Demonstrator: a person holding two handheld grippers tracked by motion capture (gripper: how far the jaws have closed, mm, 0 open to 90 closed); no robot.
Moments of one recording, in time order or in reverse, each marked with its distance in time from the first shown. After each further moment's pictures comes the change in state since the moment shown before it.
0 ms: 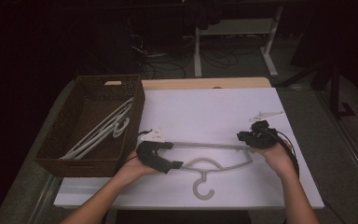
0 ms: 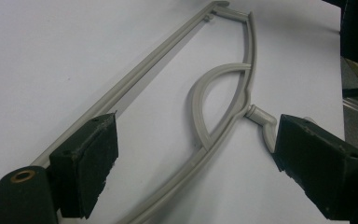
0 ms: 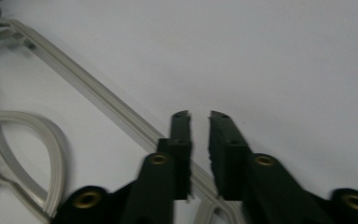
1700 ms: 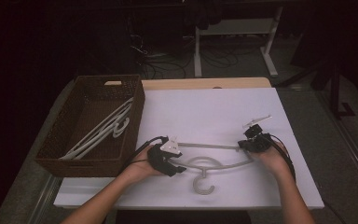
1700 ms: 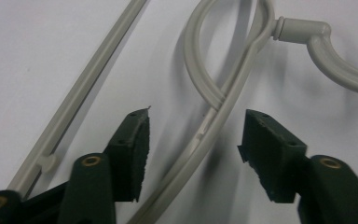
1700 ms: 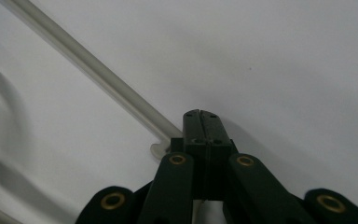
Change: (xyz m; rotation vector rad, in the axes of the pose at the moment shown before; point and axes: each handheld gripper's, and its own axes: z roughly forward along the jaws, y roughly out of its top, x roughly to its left) left arm -0.007 0.001 0.037 0.234 0.020 0.282; right arm -0.005 -0.015 0.031 0.186 -0.035 -0.005
